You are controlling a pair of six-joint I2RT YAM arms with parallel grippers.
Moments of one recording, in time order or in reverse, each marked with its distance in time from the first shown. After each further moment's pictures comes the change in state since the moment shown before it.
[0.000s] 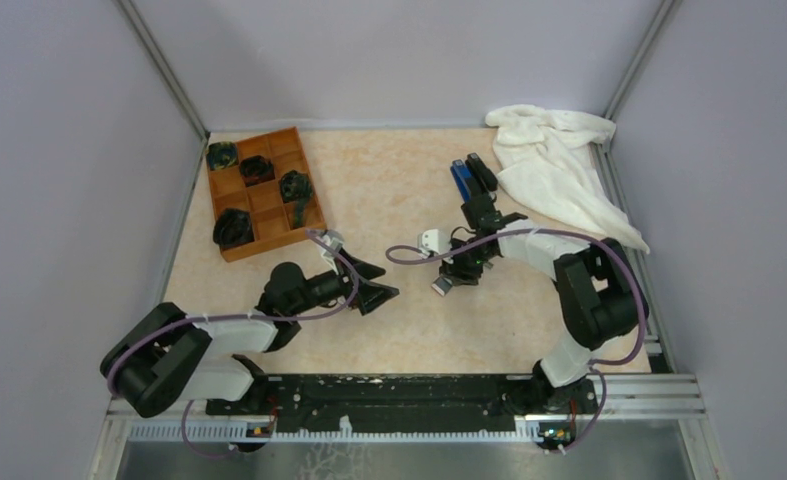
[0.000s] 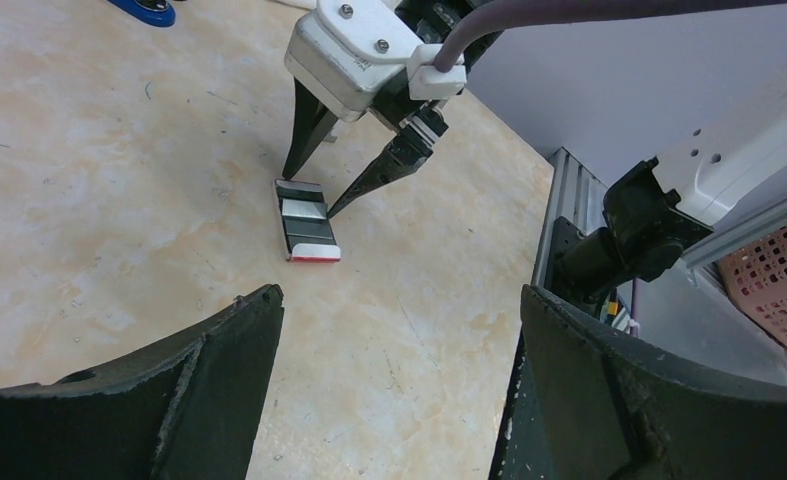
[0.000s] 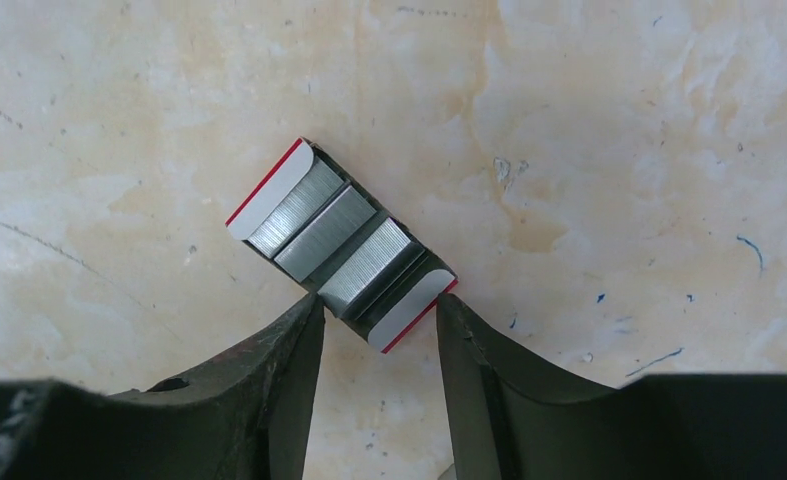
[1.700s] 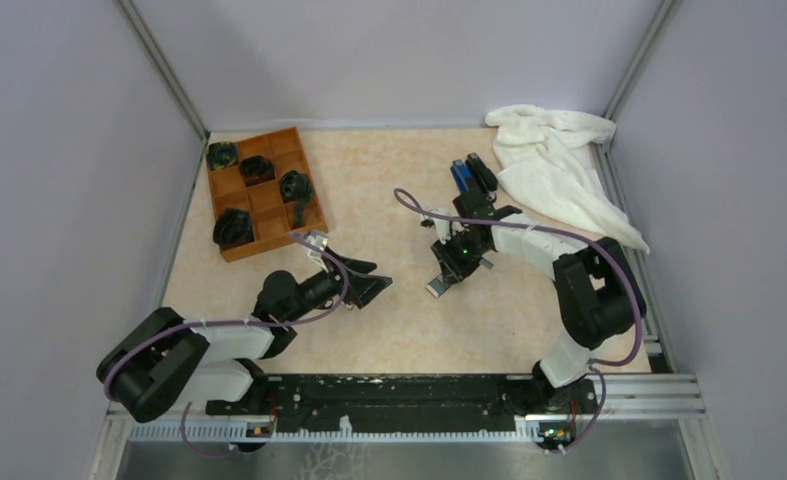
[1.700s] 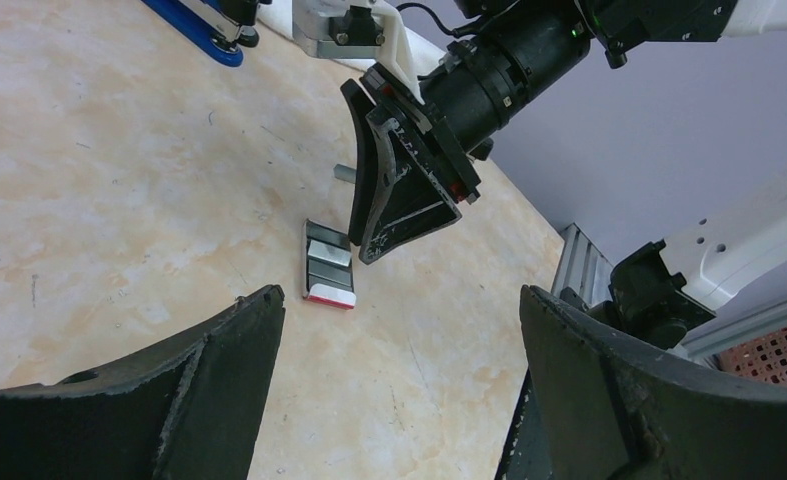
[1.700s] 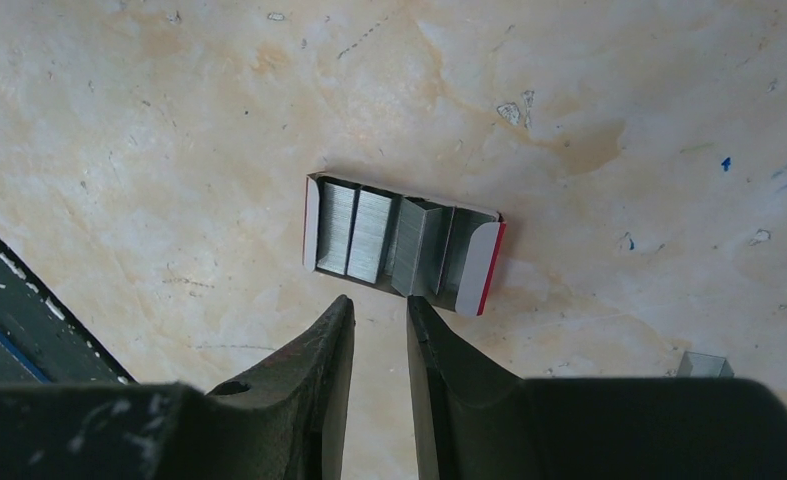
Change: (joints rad) left arm 0.000 -0.034 -0.063 0.088 -0.175 -0.113; right arm 0.058 0.005 0.078 -0.053 0.075 0.818
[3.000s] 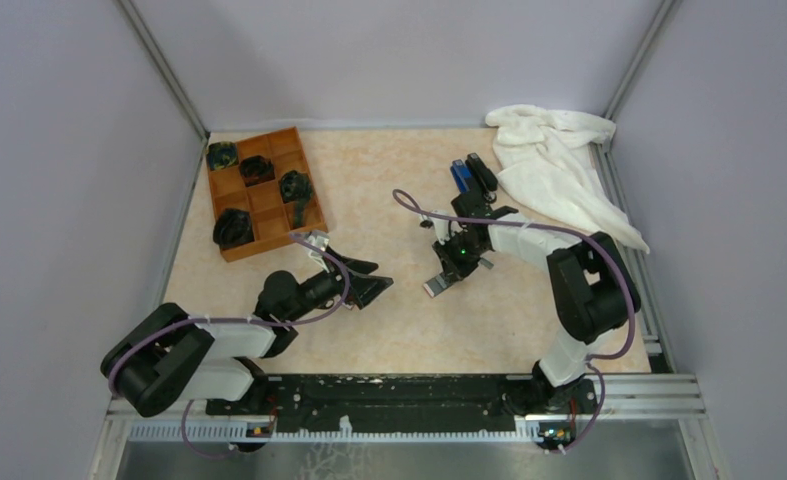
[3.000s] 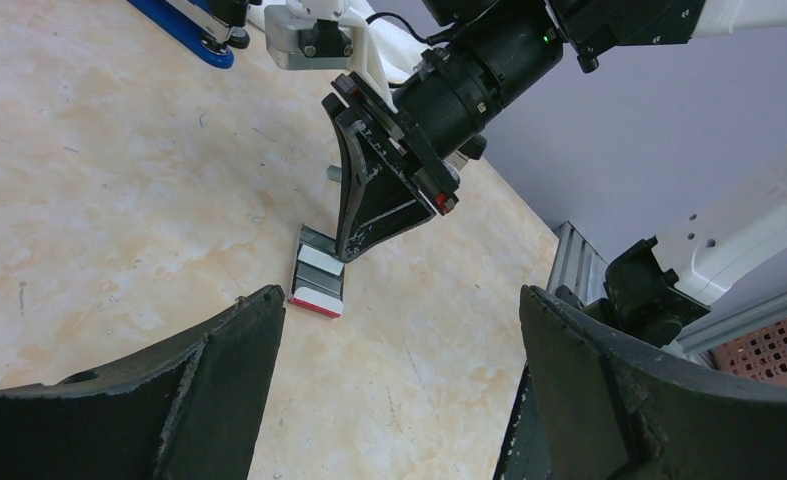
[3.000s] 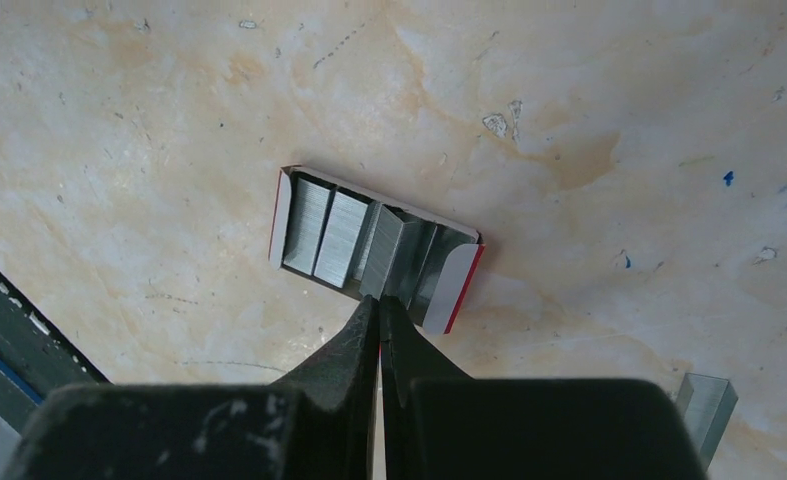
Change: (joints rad) left arm 0.000 0.033 0.000 0.045 0.016 -0.003; right arm 0.000 0.050 0.001 0.027 0.011 0.008
